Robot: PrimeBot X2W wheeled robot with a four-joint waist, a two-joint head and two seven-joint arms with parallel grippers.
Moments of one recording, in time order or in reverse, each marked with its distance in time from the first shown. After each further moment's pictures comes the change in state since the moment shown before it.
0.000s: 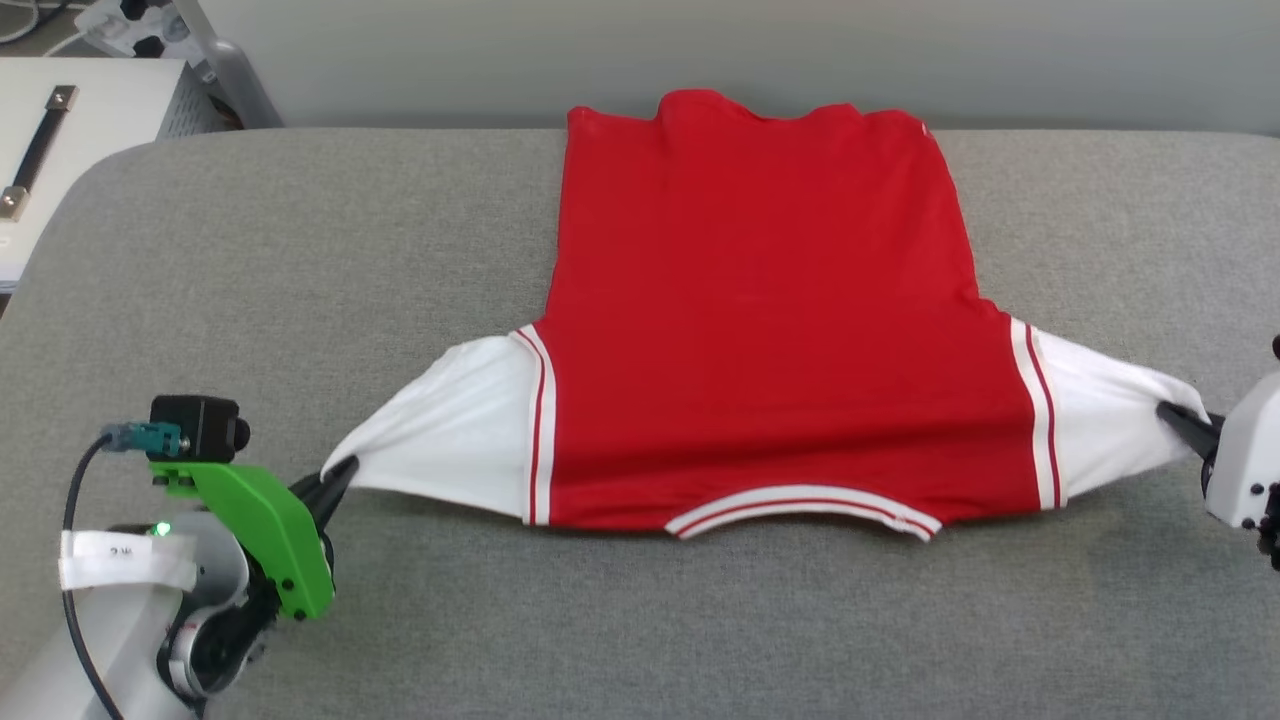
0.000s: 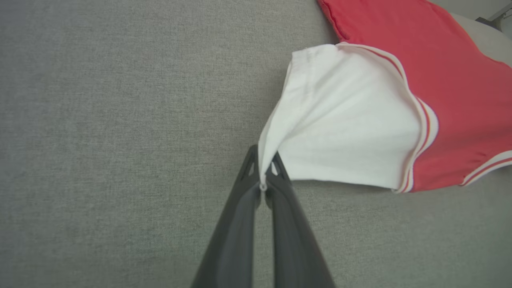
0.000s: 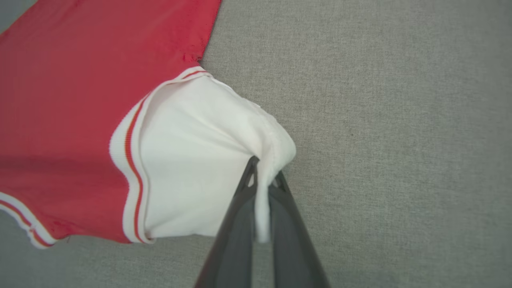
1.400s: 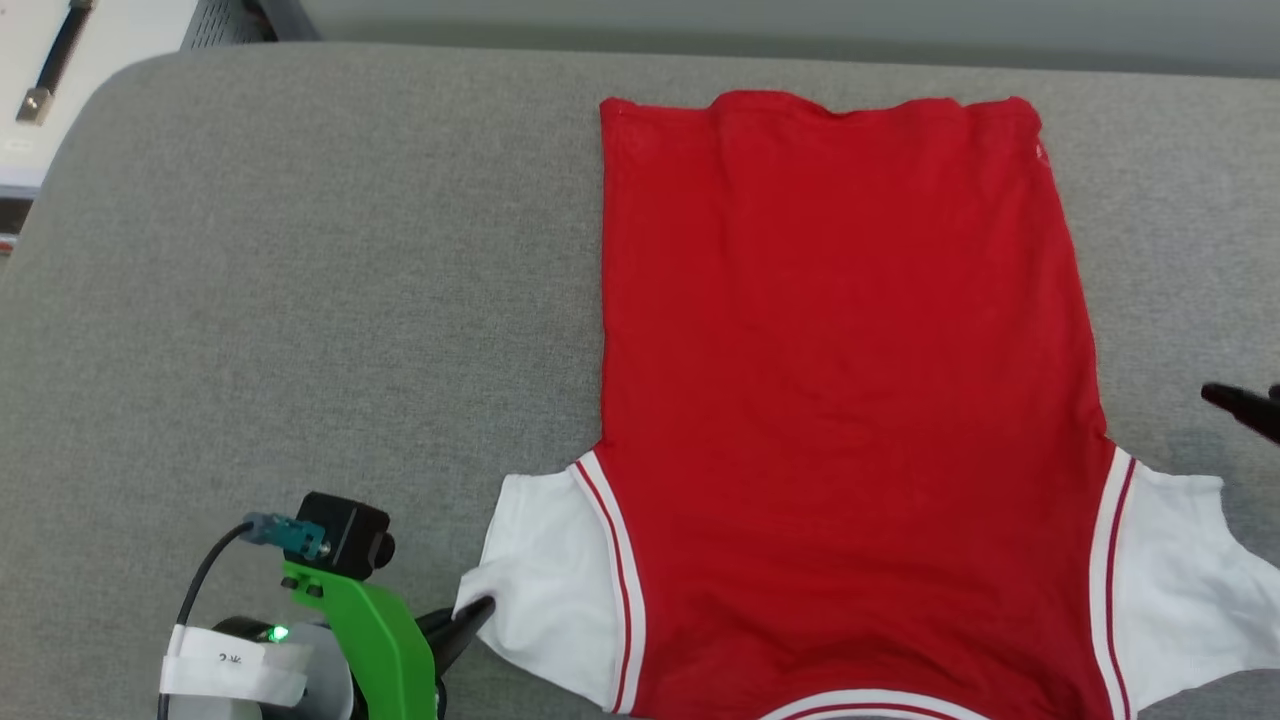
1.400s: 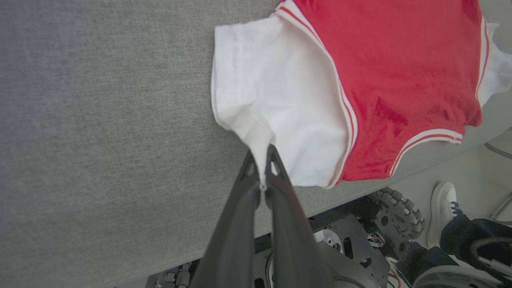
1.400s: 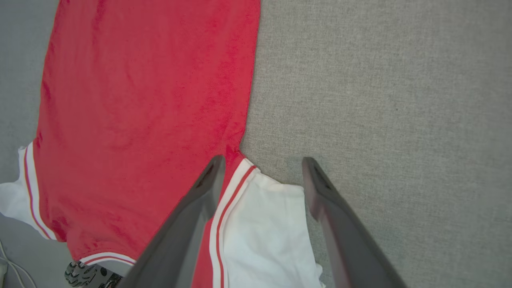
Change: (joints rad) left arm 0.261 0.094 -0.092 -0.588 -0.048 0.181 0.259; right arm 0.244 0.083 -0.572 -0.569 -0.080 -0.001 0.648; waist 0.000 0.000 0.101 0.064
